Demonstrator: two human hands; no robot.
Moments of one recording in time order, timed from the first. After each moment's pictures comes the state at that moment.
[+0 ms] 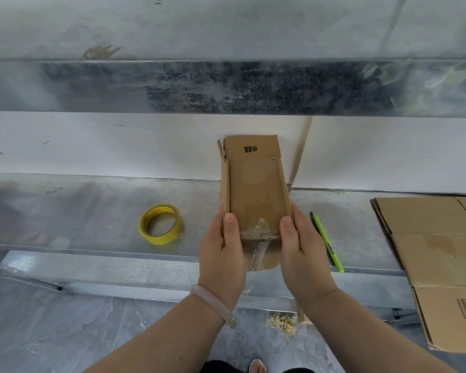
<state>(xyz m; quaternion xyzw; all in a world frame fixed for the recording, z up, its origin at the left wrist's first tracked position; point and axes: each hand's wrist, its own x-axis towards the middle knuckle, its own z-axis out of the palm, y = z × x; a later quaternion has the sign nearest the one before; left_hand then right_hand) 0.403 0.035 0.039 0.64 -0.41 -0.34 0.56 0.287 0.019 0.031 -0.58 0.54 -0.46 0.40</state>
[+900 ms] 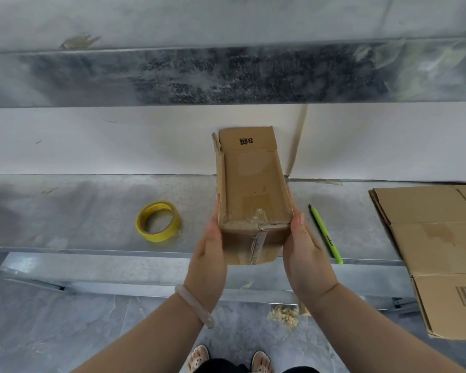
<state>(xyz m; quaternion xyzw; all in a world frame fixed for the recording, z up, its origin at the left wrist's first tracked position) 0.425 0.045 0.011 0.58 -0.42 -0.45 0.53 0.279 0.018 0.003 -0.46 0.45 -0.49 0.60</state>
